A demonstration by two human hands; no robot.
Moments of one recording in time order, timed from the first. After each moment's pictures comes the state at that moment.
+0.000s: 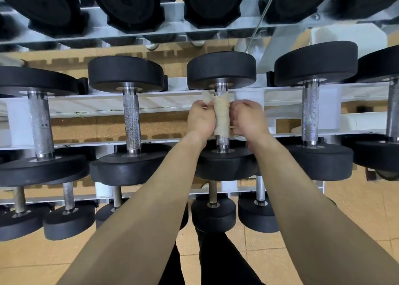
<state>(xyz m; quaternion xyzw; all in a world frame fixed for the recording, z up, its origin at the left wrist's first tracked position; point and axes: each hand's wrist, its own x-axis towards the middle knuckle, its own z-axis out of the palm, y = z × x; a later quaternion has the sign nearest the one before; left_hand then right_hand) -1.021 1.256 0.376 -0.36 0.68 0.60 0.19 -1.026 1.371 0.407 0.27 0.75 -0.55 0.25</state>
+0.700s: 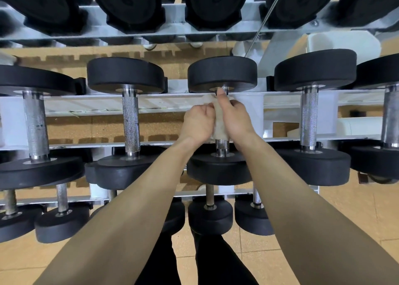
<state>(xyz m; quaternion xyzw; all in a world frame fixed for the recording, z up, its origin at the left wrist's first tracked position) -1.017 1.239 0.398 -0.21 0.82 0.50 0.20 -1.033 1.340 0.413 0.24 0.77 -0.53 0.27</state>
